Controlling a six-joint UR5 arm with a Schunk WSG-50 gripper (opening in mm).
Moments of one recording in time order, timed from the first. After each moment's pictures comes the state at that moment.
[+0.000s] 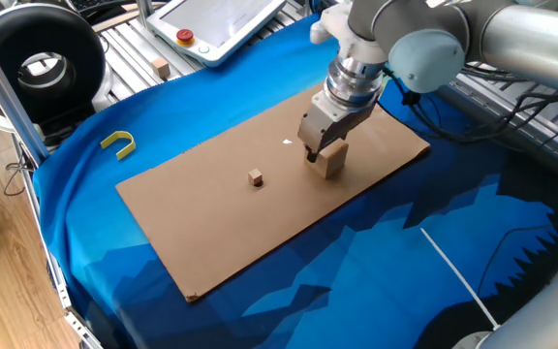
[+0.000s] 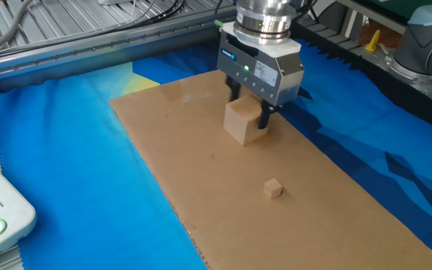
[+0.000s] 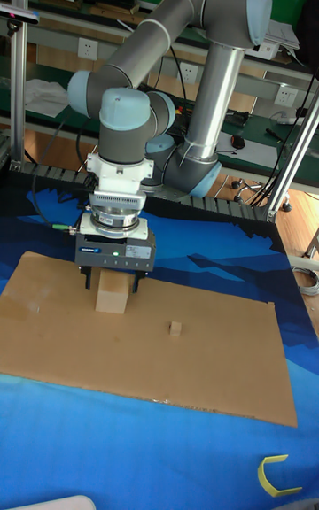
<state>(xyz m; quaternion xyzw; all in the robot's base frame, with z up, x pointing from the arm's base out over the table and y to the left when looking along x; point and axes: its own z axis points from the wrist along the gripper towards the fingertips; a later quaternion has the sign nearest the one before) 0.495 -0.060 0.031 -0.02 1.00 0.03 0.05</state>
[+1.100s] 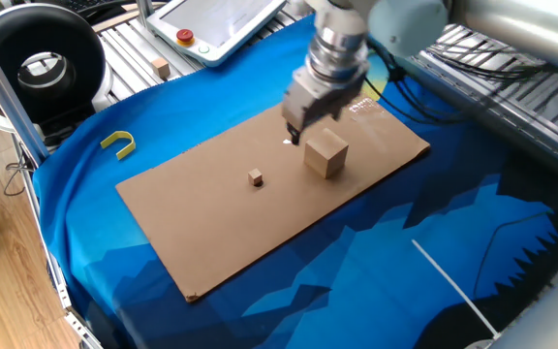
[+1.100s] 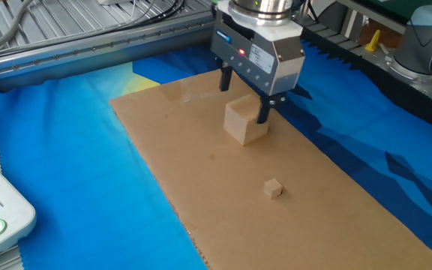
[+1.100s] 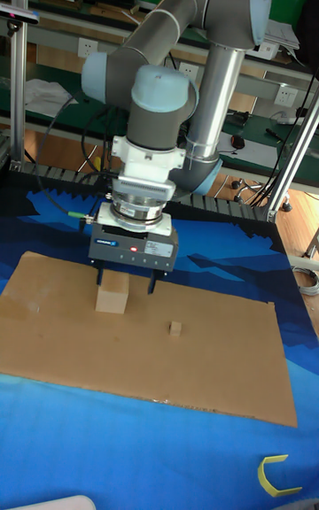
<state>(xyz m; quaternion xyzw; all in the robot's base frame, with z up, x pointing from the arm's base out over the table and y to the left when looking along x) 0.544 -0.030 0.087 0.01 1.00 0.00 0.06</state>
